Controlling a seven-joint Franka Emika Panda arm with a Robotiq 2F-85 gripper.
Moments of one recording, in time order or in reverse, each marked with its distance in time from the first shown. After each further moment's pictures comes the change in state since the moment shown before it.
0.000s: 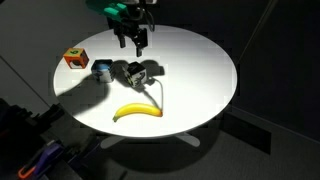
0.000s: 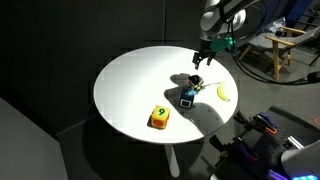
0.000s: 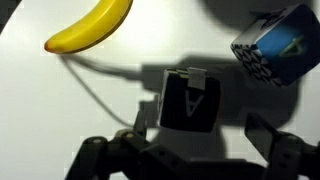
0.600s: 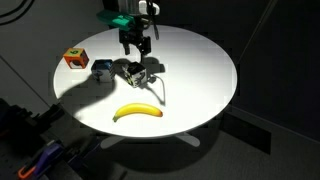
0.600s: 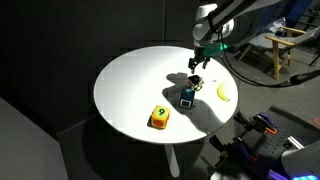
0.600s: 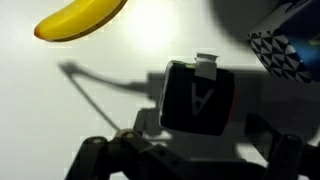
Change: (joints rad) arm 0.019 0.134 0.000 0.107 -0.048 -0.002 0.037
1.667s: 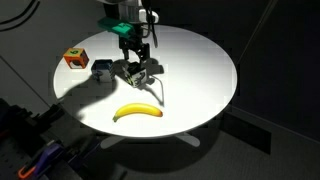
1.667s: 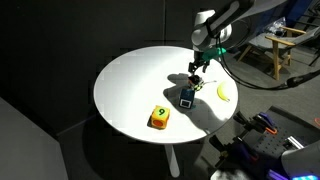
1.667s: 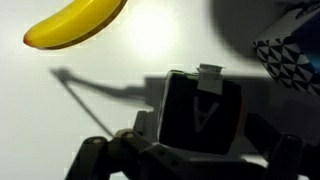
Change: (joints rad) arm 0.000 0.041 0.001 0.001 0.002 0.009 0.000
